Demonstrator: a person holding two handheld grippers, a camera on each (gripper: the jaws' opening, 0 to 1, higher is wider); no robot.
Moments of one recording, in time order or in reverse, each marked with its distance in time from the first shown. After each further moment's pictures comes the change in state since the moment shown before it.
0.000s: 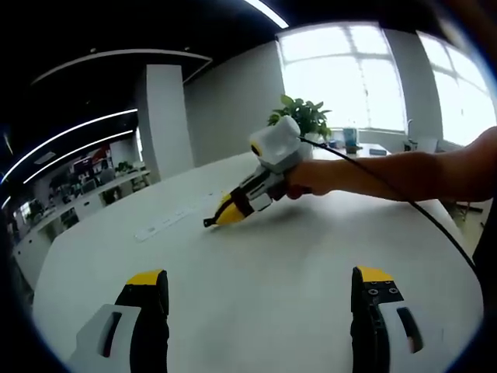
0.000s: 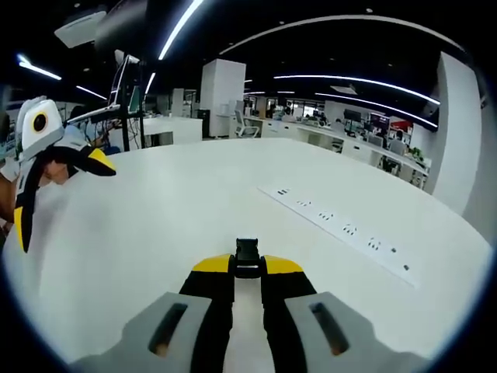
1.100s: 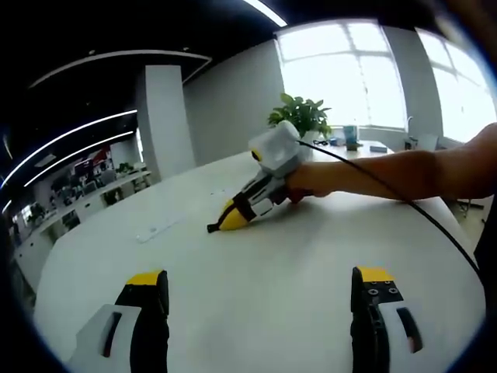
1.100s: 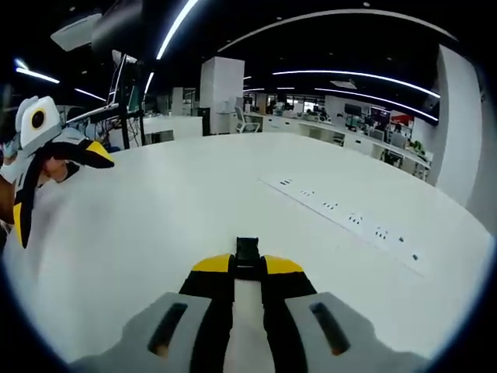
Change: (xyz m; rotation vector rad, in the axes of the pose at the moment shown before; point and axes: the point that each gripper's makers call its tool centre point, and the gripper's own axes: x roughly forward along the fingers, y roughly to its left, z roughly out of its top) left arm -0.001 0.002 -0.002 0.014 0.007 0.005; right arm 0.004 0.008 -0.010 0.018 0.009 0.024
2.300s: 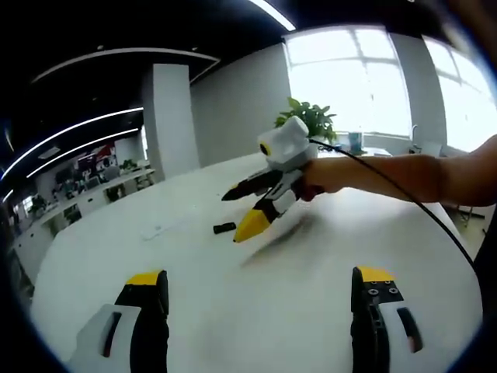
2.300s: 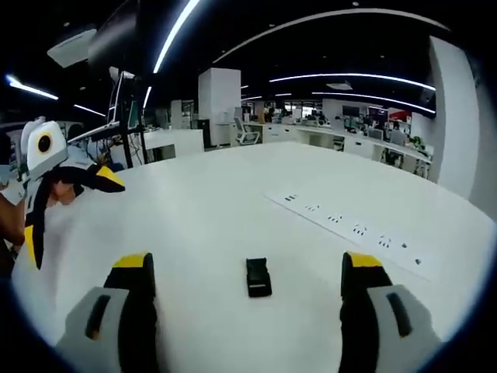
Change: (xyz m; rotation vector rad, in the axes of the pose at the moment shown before) left arm -0.004 0.008 0.002 -0.042 -0.019 0.013; right arm -0.003 0.002 0.021 0.069 -0.046 -0.002
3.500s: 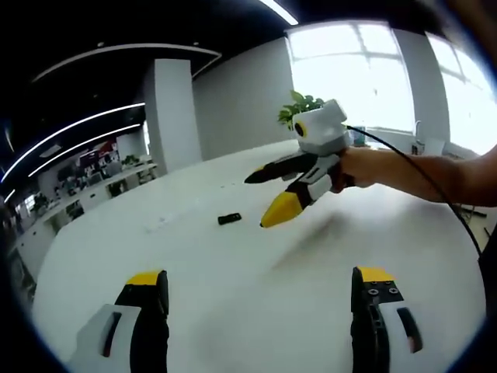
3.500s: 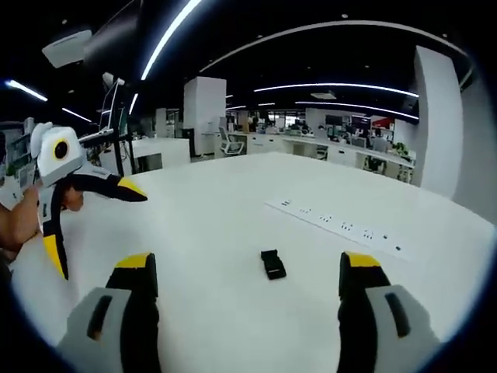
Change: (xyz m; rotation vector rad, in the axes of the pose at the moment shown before) left arm 0.001 0.007 -0.010 0.000 0.035 0.016; right arm -0.041 0.024 0.008 0.010 -0.064 -0.111
